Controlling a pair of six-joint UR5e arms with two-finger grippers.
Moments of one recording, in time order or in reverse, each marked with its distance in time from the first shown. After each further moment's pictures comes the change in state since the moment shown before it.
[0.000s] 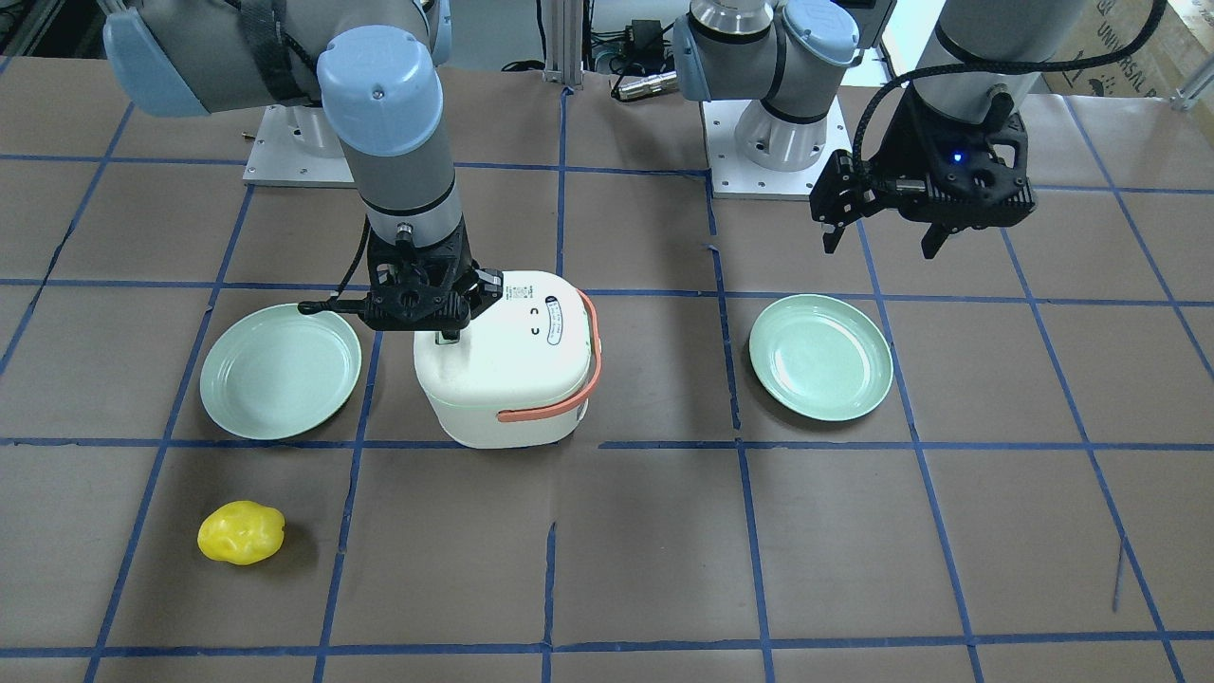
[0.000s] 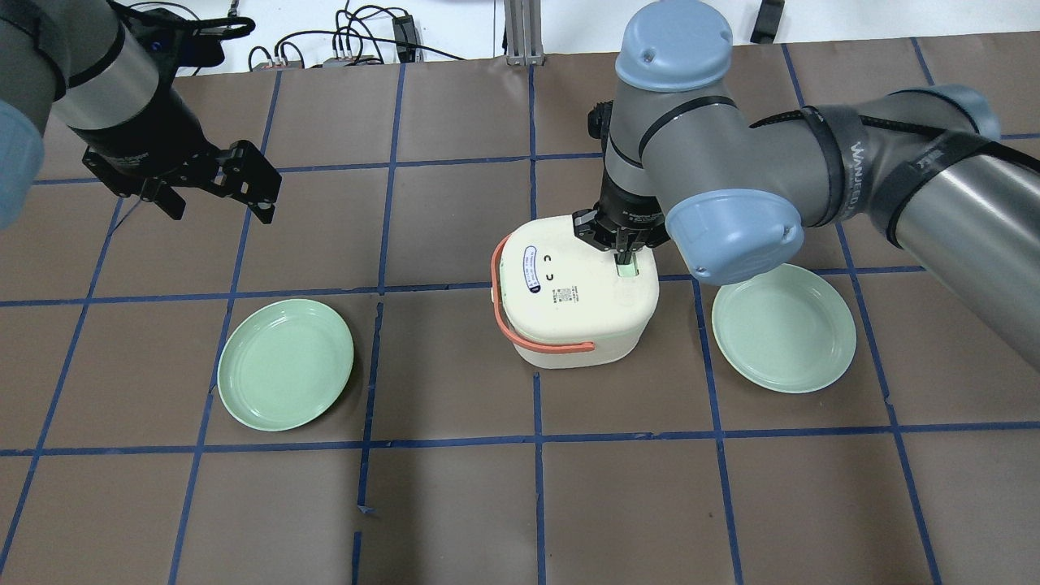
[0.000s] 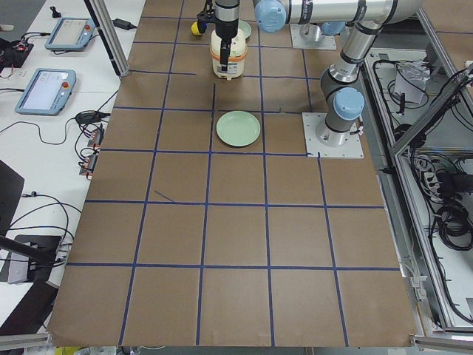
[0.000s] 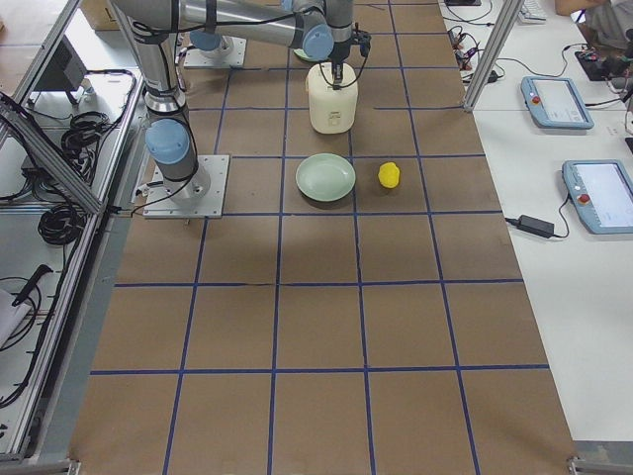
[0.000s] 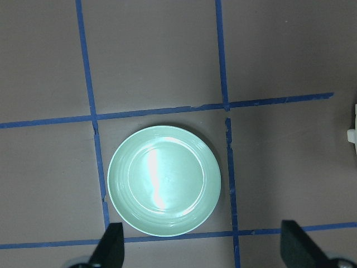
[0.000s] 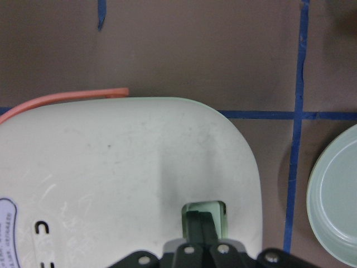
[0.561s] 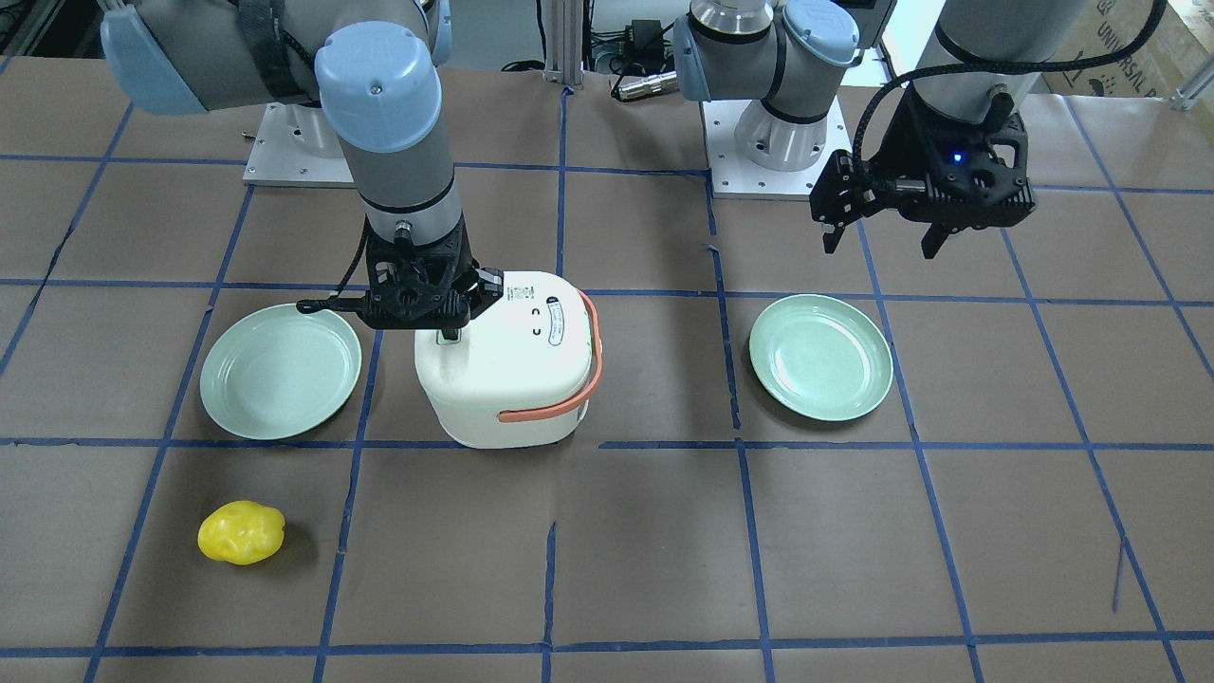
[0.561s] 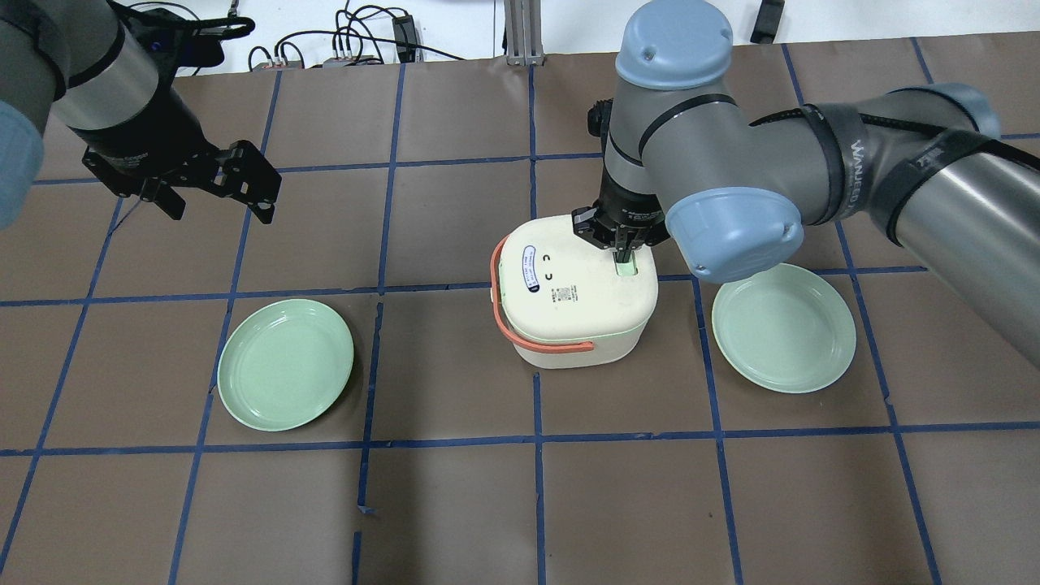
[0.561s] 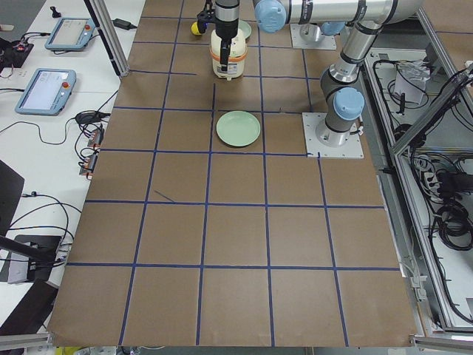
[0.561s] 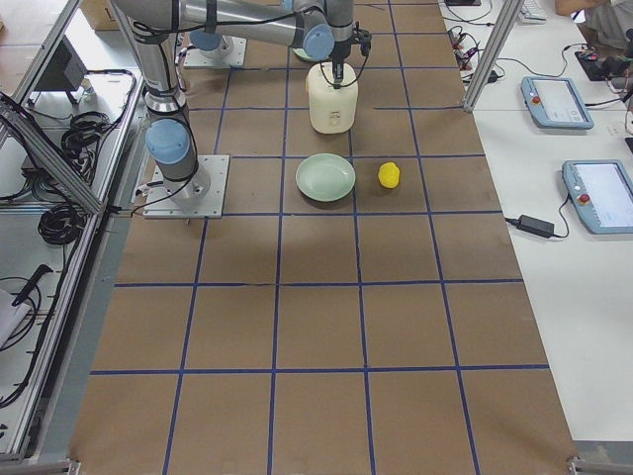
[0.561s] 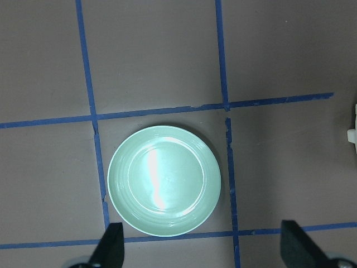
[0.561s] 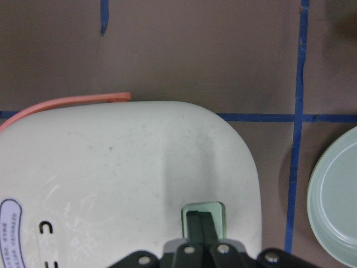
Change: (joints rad) left arm 0.000 0.000 0.000 0.000 0.000 0.000; right arm 0.000 -0.009 -0.010 0.002 0.003 0.002
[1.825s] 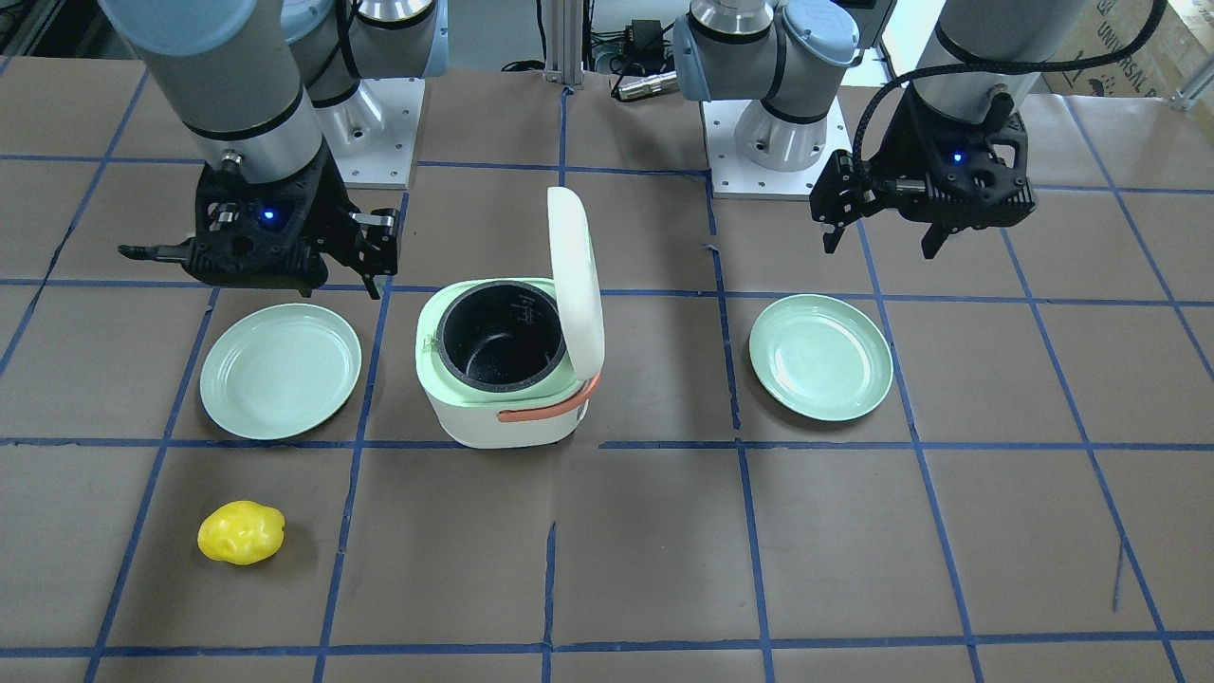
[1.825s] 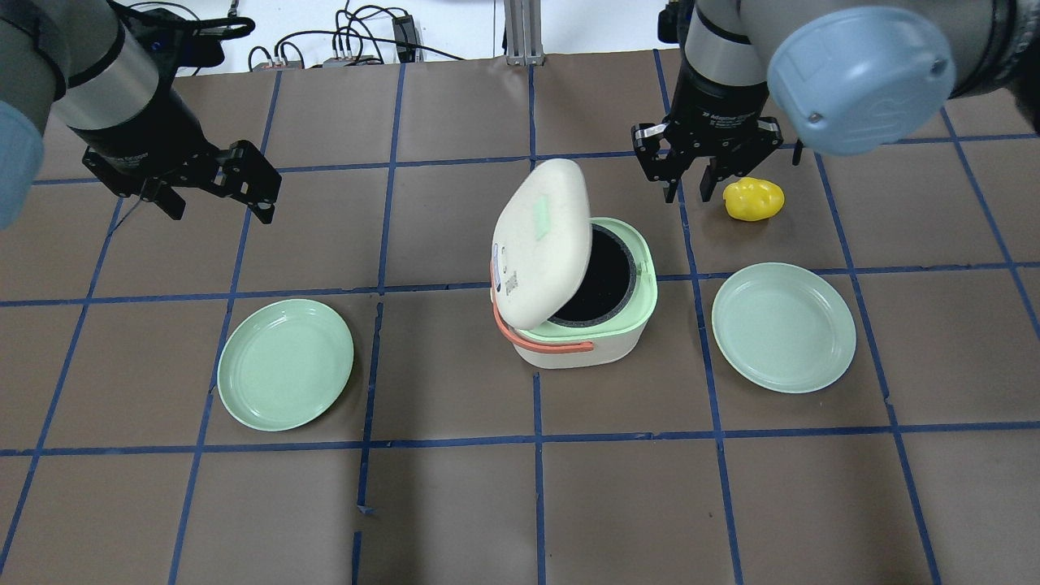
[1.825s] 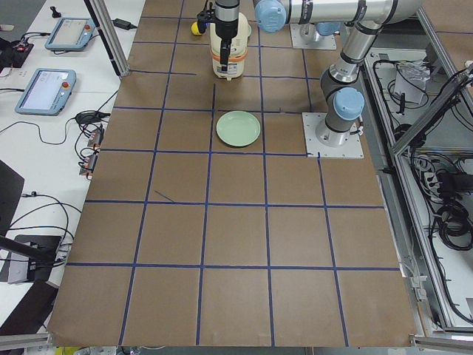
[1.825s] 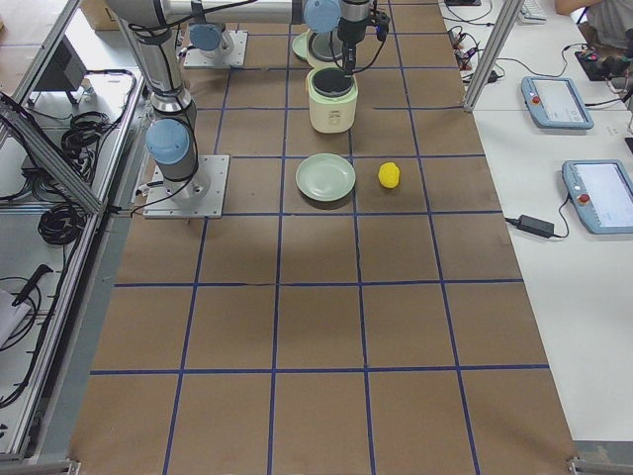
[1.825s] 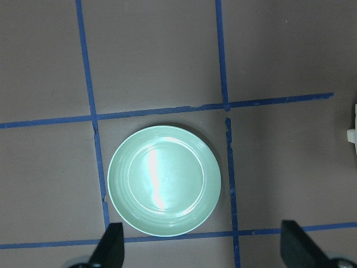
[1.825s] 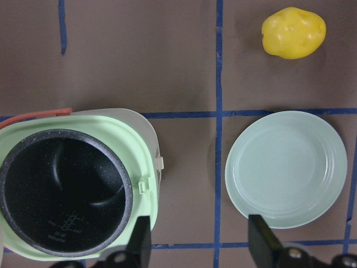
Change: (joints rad) left arm 0.000 0.000 0.000 0.000 0.000 0.000; right arm -0.168 -0.054 -0.217 0.329 -0.005 -0.136
